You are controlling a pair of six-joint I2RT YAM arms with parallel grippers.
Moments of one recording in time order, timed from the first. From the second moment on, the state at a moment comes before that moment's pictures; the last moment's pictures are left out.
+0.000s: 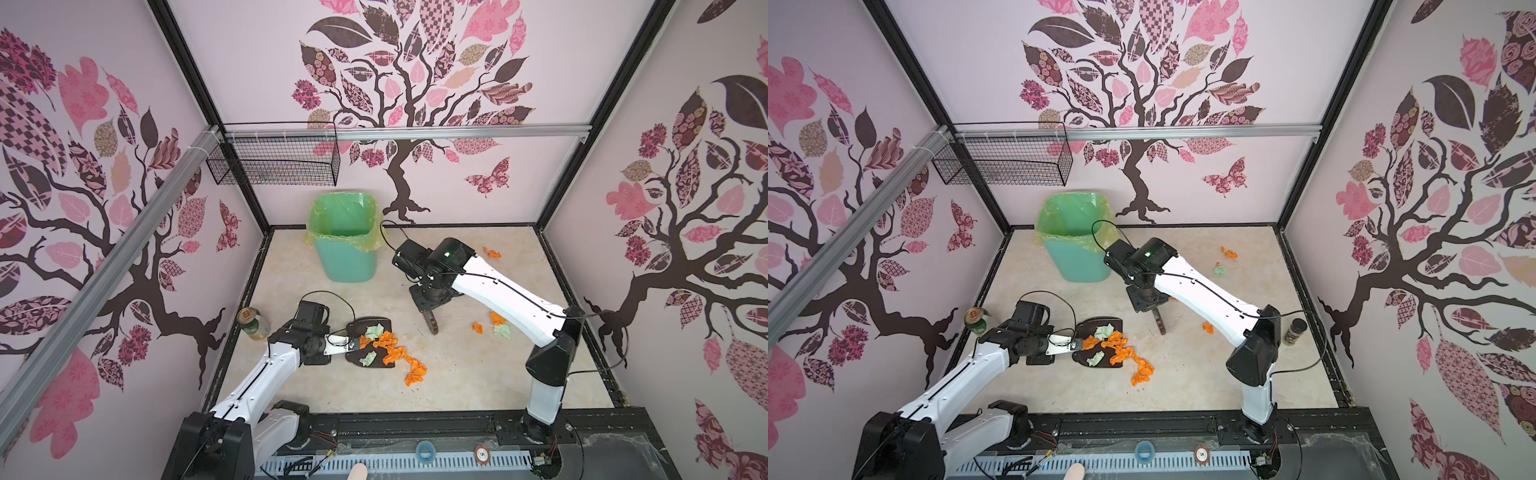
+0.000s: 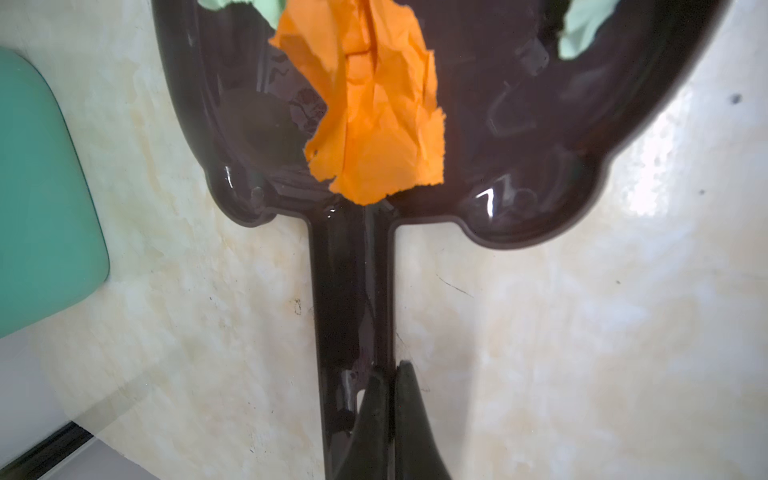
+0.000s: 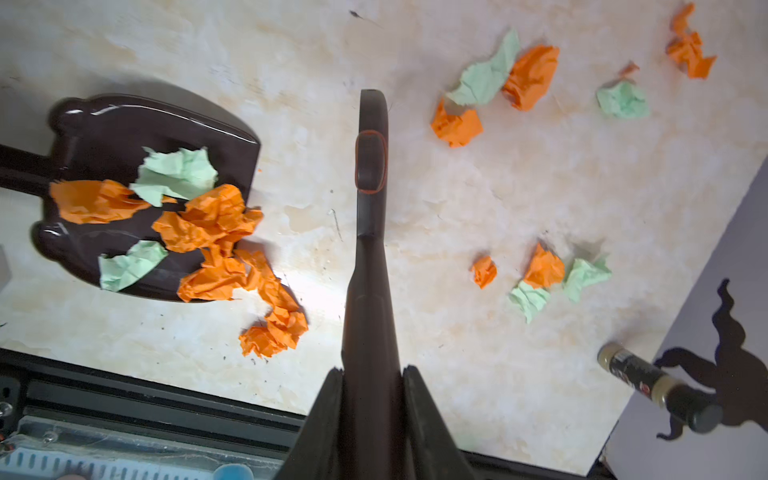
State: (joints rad) left arm -0.21 1.05 0.55 -0.66 0.05 1.41; right arm 0.90 1.80 1.94 -1.53 0.26 0.49
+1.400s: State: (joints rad) left arm -0.21 0.92 0.49 -0.79 0.14 1.49; right arm 0.94 1.58 1.60 -1.31 -0.20 0.74
